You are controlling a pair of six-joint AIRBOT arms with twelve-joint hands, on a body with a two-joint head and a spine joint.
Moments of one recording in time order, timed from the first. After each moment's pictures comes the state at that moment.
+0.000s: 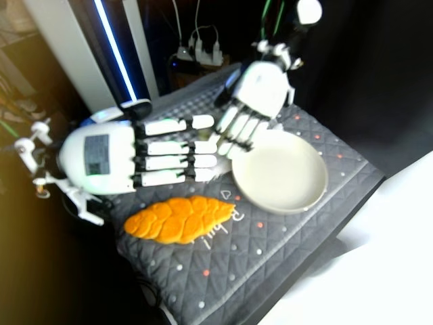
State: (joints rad) left arm 0.31 -1.19 1.39 1.21 -0.66 -0.11; right arm -0.69 -0.99 1.31 -0.21 1.25 -0.29
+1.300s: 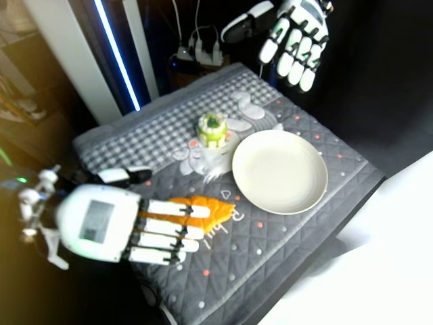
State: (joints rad) left arm 0.40 -0.97 1.24 0.62 -0.95 0.30; right arm -0.69 -1.04 1.47 -0.20 0.85 -0.28
